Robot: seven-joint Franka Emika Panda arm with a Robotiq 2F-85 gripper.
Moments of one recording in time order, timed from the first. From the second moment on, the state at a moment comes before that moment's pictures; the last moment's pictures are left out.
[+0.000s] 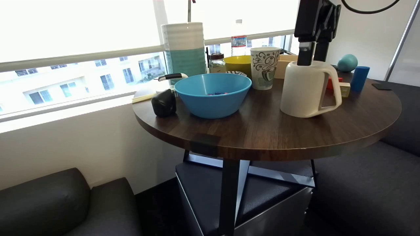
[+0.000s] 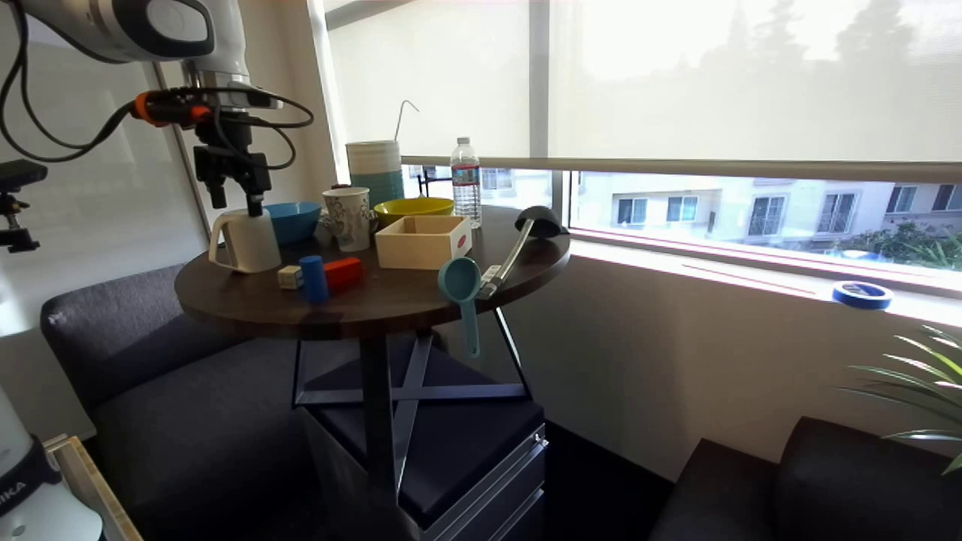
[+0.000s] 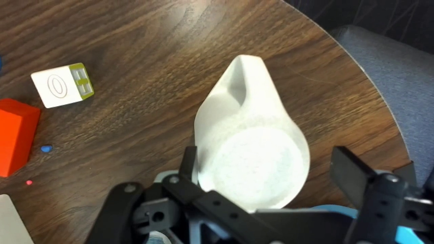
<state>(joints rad) 0.15 -0.46 0.12 -2.40 0.13 1.91 0.03</state>
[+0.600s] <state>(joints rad) 0.14 -0.45 0.12 -2.40 0.13 1.91 0.03</state>
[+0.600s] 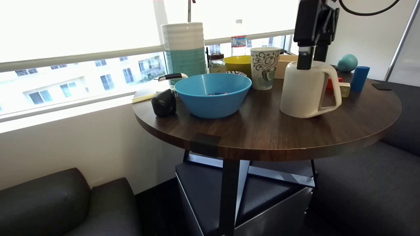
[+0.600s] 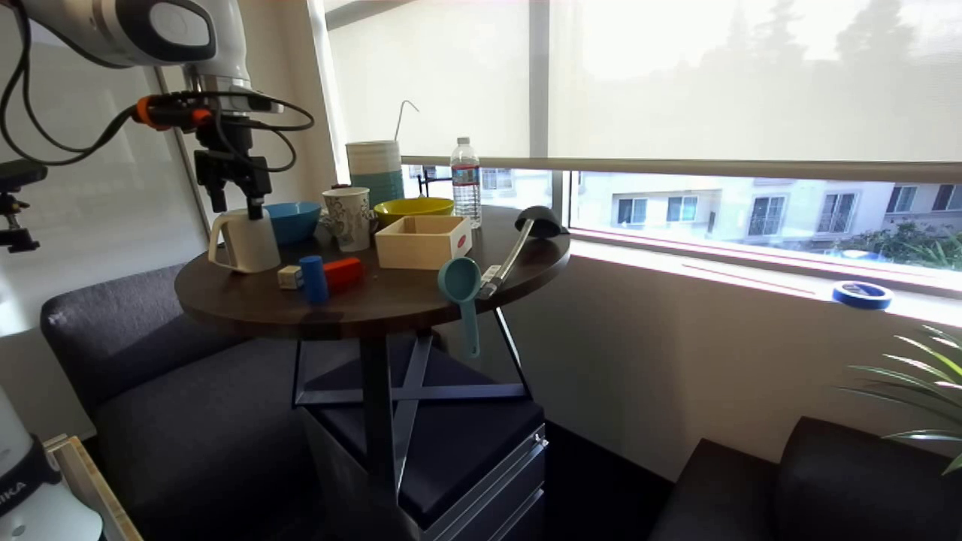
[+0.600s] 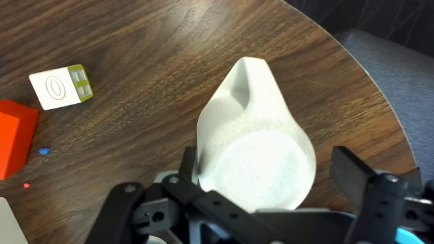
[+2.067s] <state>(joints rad) 0.14 -0.42 0.08 -2.41 0.13 1.97 0.02</state>
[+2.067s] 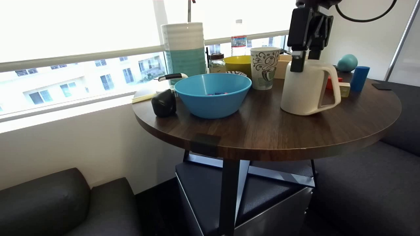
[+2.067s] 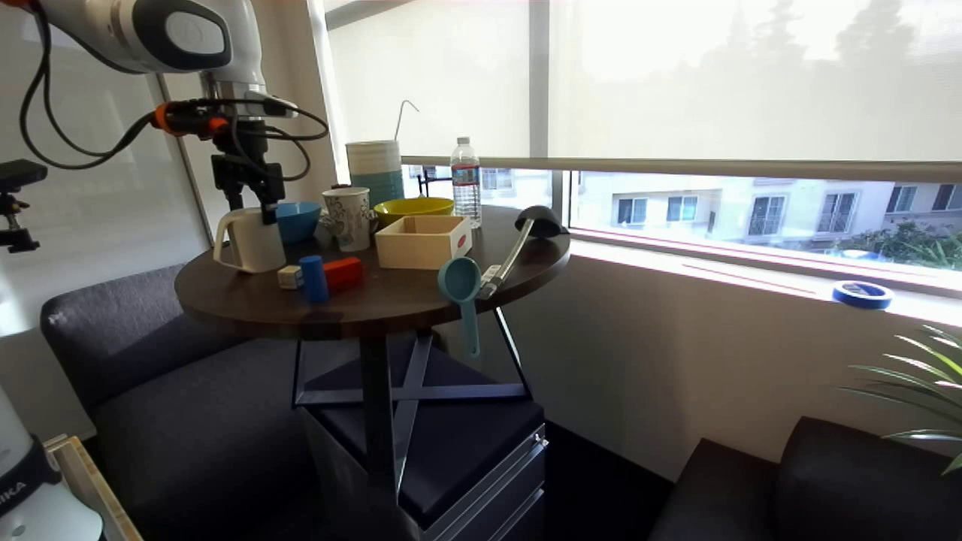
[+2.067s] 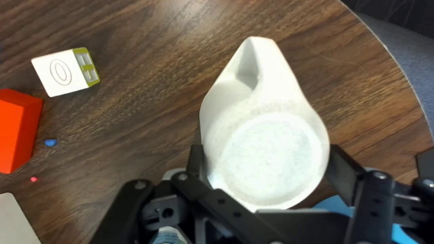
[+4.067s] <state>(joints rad) 0.13 -0.58 -0.20 -2.71 0.97 2.27 -0.68</state>
